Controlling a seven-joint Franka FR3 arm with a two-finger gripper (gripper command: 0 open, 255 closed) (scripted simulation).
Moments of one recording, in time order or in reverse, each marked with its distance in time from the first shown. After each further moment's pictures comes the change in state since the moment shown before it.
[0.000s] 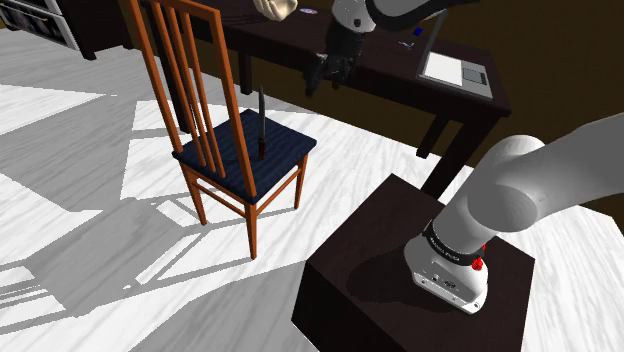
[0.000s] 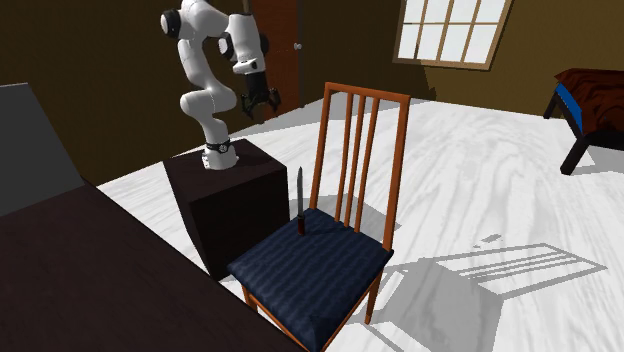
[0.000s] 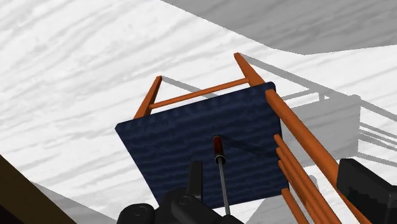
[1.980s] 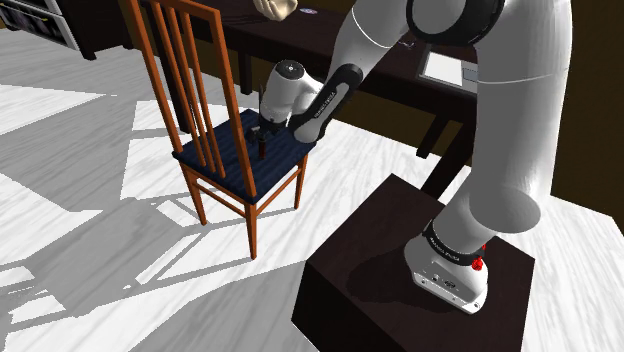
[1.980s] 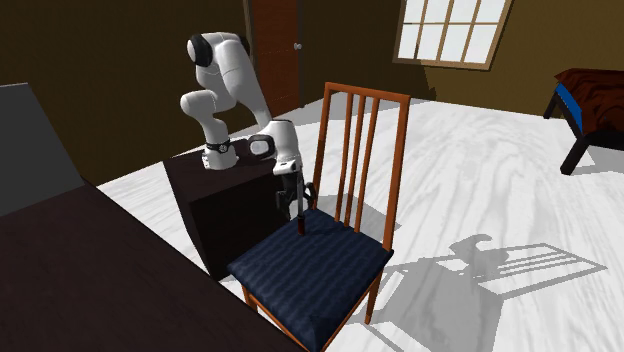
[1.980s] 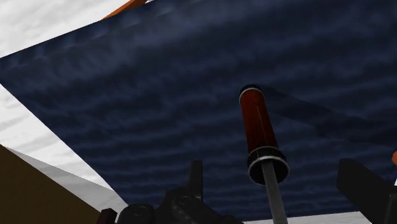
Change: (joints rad) arm 0.051 1.114 -0.165 0.423 -0.727 0.842 0.594
